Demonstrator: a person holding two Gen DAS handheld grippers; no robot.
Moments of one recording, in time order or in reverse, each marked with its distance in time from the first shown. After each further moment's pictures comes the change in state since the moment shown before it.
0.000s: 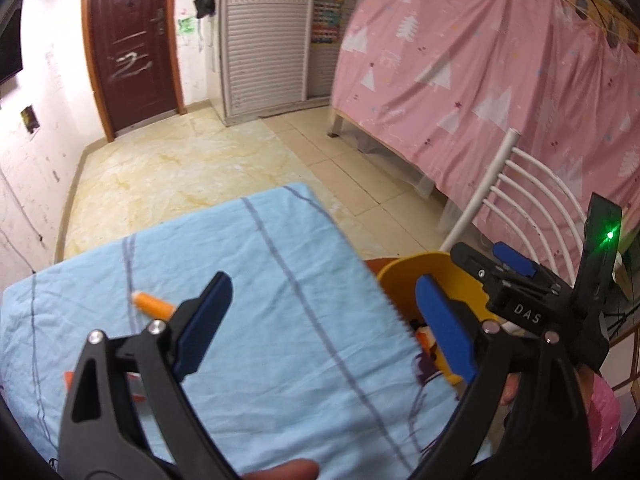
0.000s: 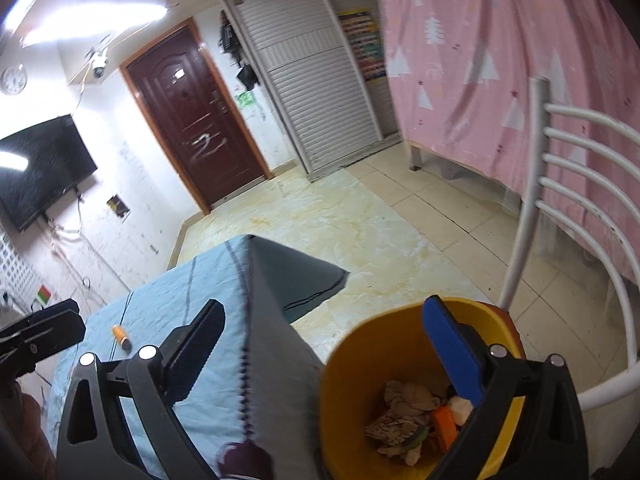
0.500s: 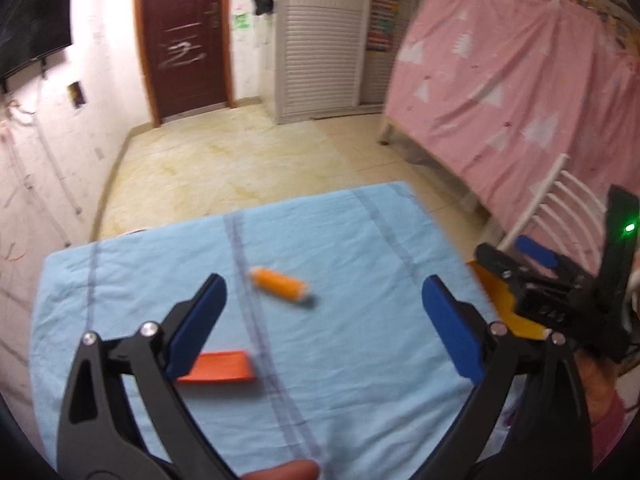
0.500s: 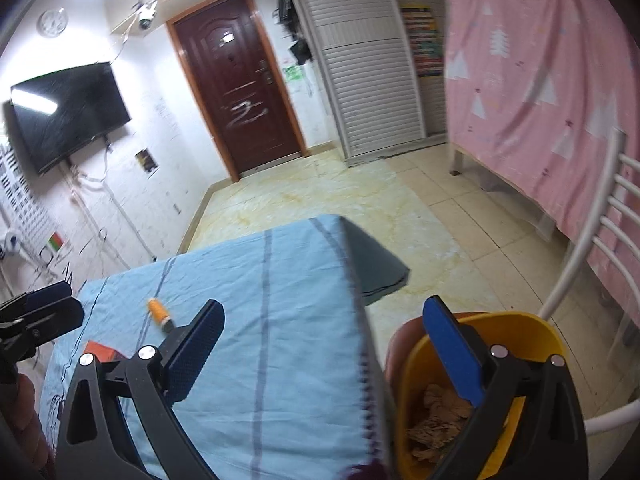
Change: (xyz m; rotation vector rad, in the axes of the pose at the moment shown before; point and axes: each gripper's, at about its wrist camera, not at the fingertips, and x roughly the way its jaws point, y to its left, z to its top) left arm -0.039 0.095 -0.026 -0.101 -0.011 0.158; right arm 0.031 0.100 -0.004 -0.171 0.068 0.083
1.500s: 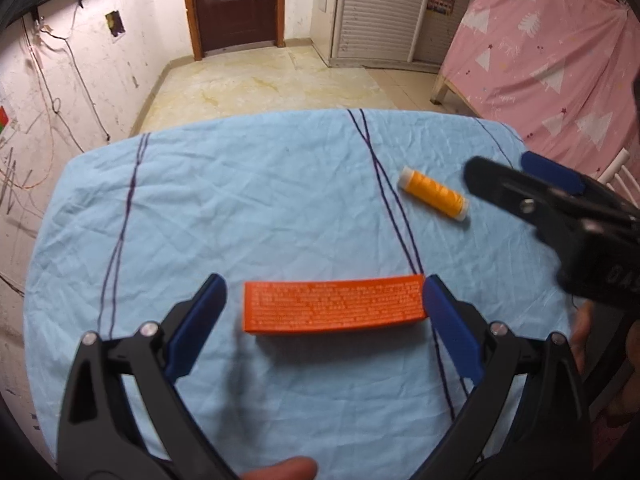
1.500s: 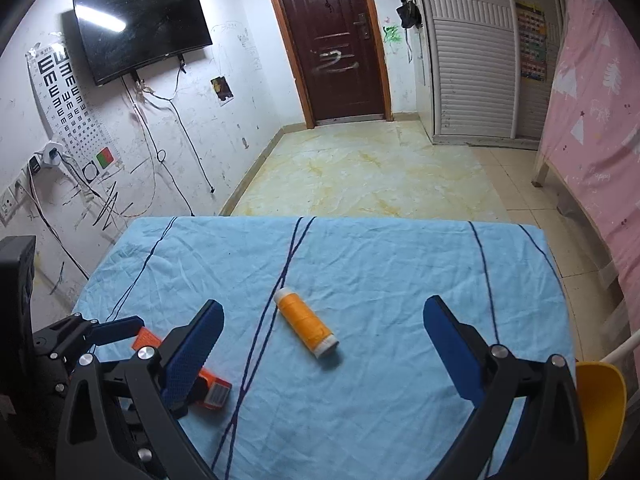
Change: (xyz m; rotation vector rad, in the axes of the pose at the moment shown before) left arm 0.045 0.094 -0.051 -0.131 0.185 0.065; right arm 0.084 0.154 0.005 -0.238 0.171 0.174
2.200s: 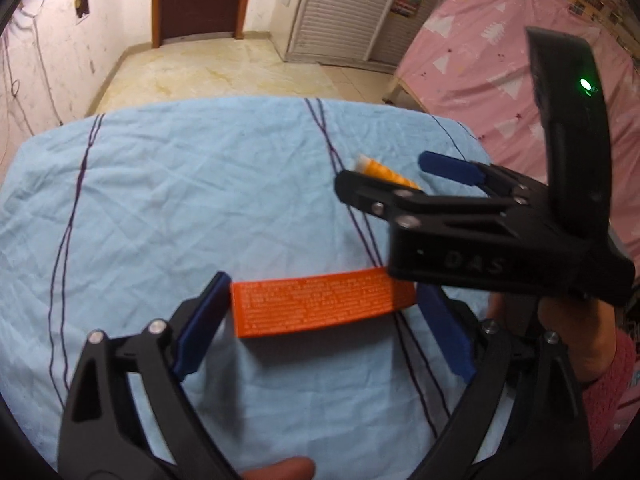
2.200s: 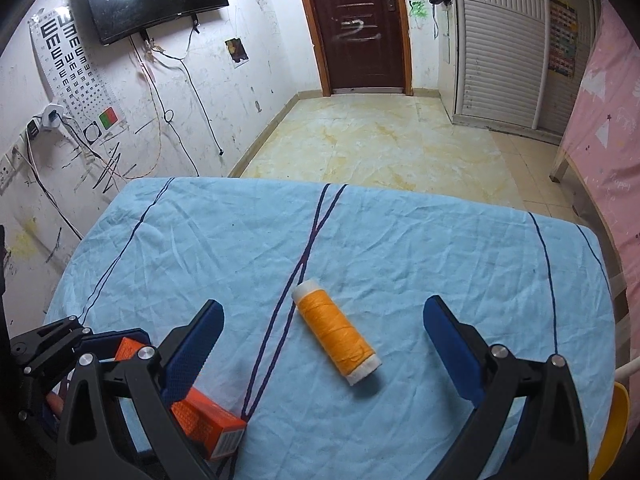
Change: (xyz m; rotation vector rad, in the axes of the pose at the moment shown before) left arm 0.006 0.004 -0.009 -0.001 0.018 -0.212; right arm 0.048 0.014 -0.002 -0.059 0.112 0.019
